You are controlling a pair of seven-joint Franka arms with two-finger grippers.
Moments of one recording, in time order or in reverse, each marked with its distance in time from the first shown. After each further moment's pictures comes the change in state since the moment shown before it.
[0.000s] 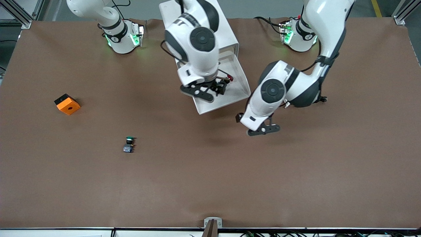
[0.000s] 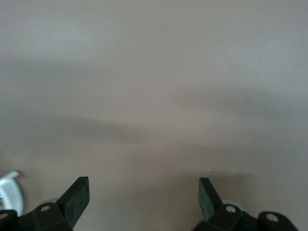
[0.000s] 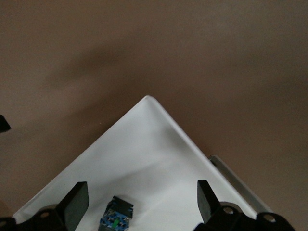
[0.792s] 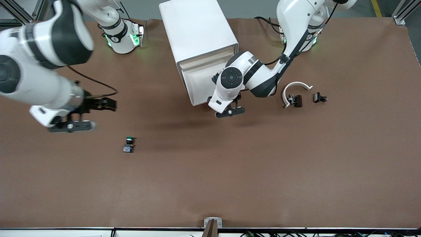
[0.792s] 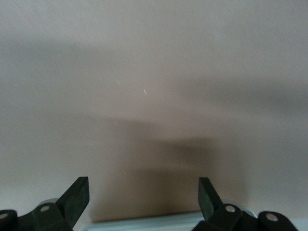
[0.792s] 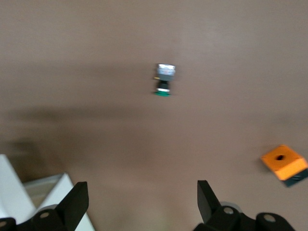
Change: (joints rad) left arm -0.190 0.059 -0.007 0.008 -0.129 0.019 -0.172; right arm -0.584 -0.177 -0.008 0.004 -0.045 -0.308 -0.959
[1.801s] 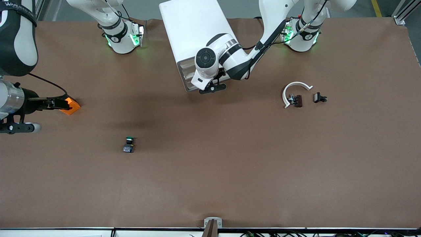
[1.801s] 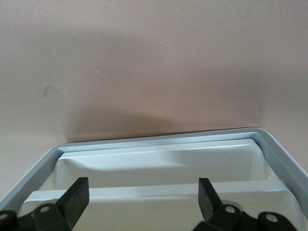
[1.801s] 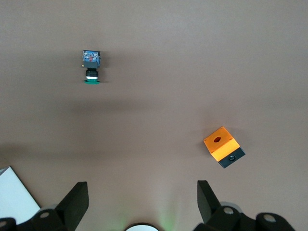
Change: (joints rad) left arm -0.132 0.004 -0.055 -0.034 -0.041 -0.065 -0.168; right arm -0.191 -0.007 0.003 -0.003 -0.079 -0.059 -0.134
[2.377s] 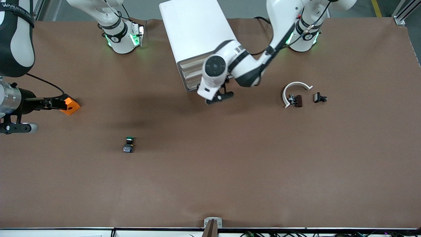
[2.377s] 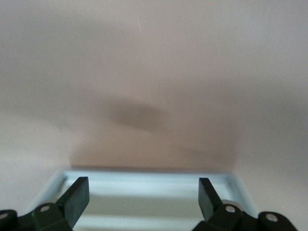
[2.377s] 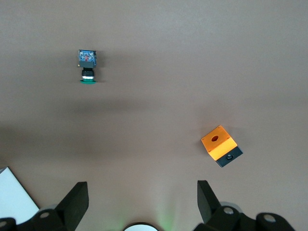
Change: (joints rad) left arm 0.126 -0.008 0.032 0.084 0.014 -0.023 -0.022; right arm -0.012 0.001 0.001 -0.002 -0.003 -0.001 -0.002
